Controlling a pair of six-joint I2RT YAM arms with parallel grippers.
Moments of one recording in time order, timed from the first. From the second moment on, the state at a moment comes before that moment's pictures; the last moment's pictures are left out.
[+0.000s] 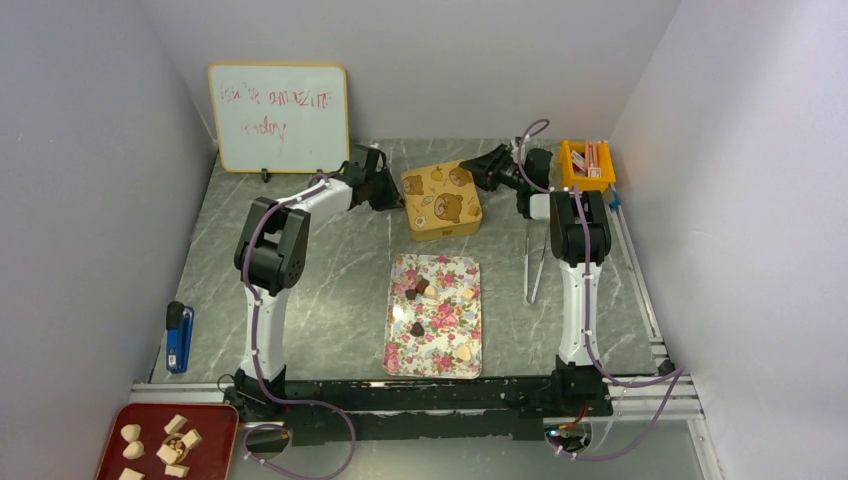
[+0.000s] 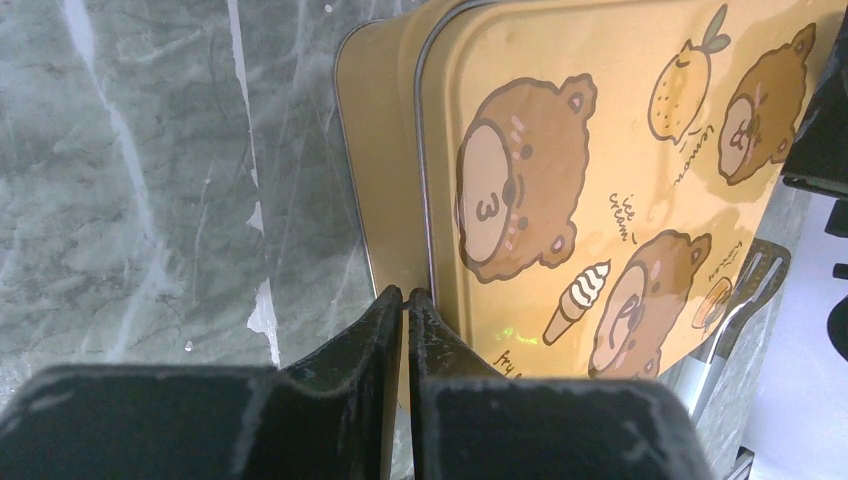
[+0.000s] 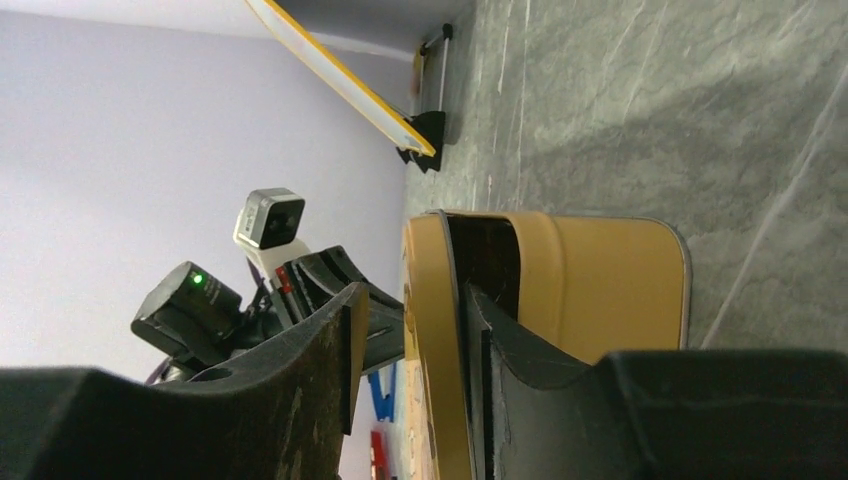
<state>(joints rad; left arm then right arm) -0.39 2.16 1.59 -0.19 0.24 -0.70 0.05 2.44 1.52 0.83 -0.88 1.31</state>
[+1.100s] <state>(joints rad) -0.40 2.16 1.62 -0.21 0.24 -0.70 0.03 2.43 1.80 0.22 -0.71 0.86</state>
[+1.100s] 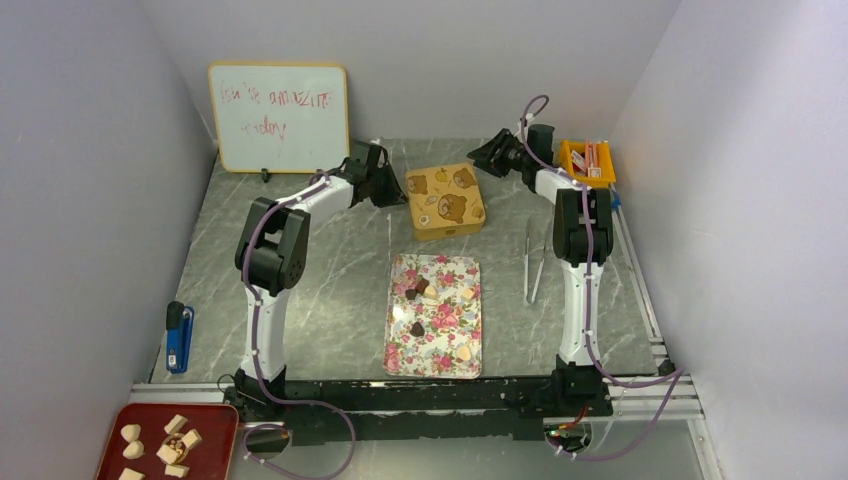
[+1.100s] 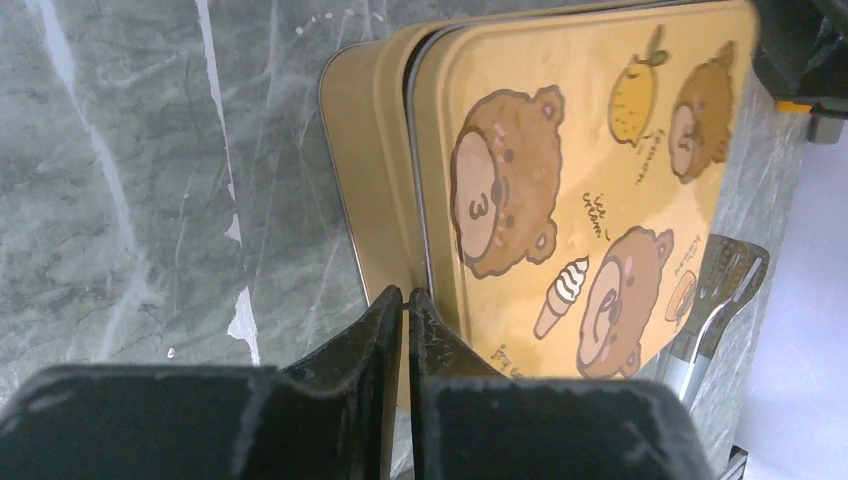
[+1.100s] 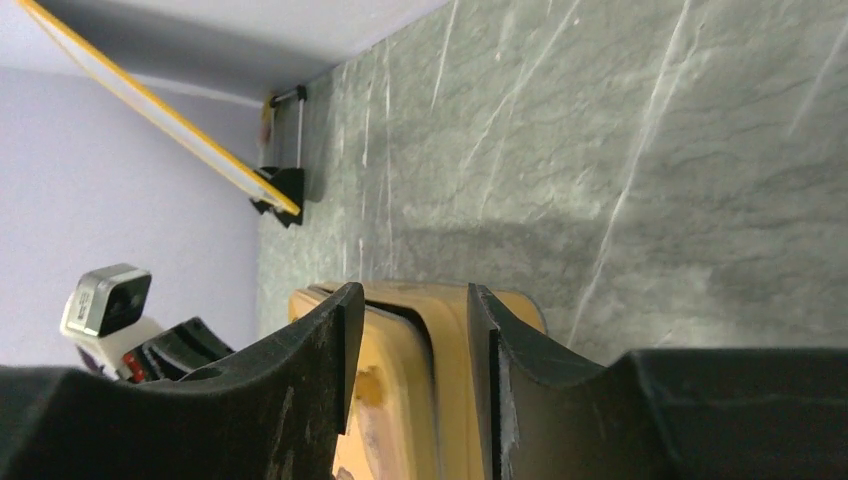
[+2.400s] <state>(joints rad) -0.40 2.16 1.59 -0.20 0.23 -0.70 0.07 1.99 1.64 -0.25 -0.13 0.46</state>
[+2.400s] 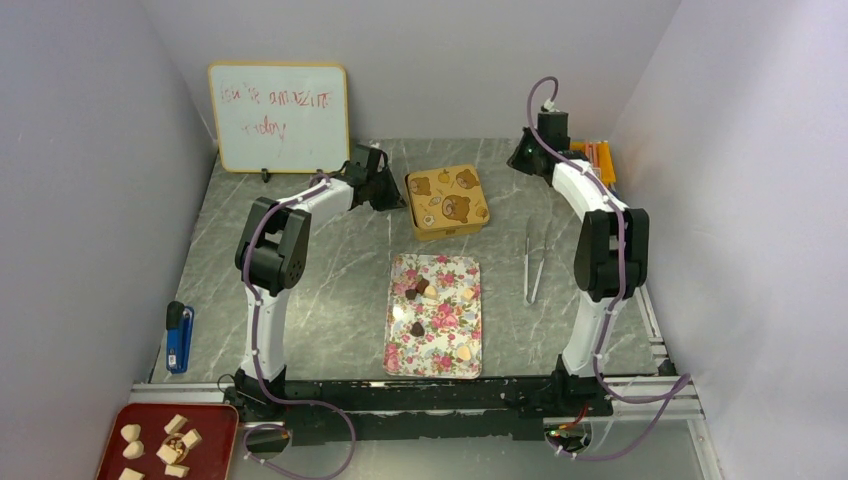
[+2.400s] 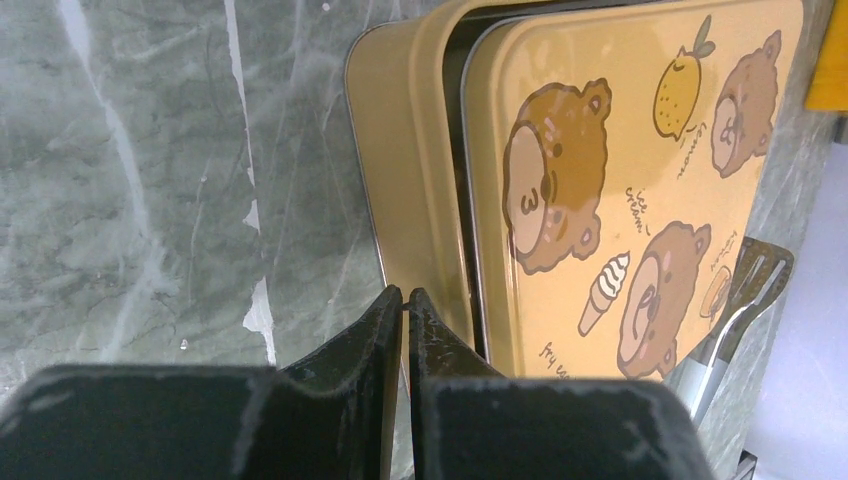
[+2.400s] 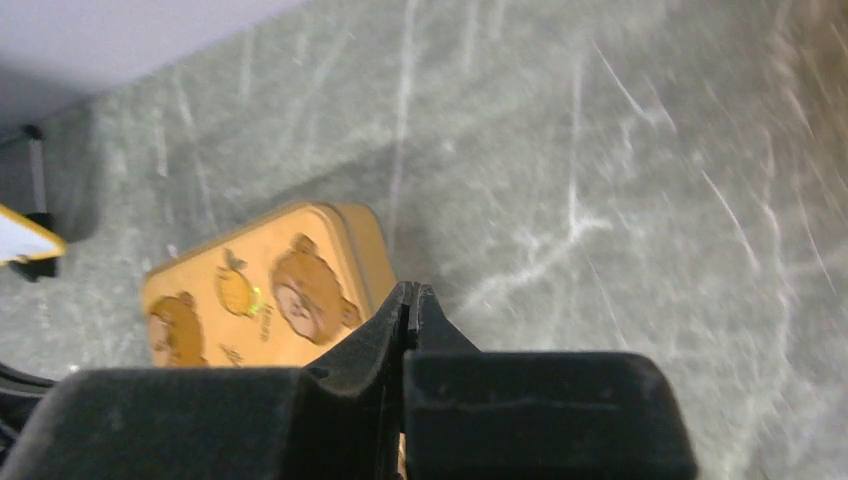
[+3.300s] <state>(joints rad) -0.39 2.22 1.66 -0.21 0.21 -0.69 0.19 1.89 1.37 -0.36 -0.01 0.44</state>
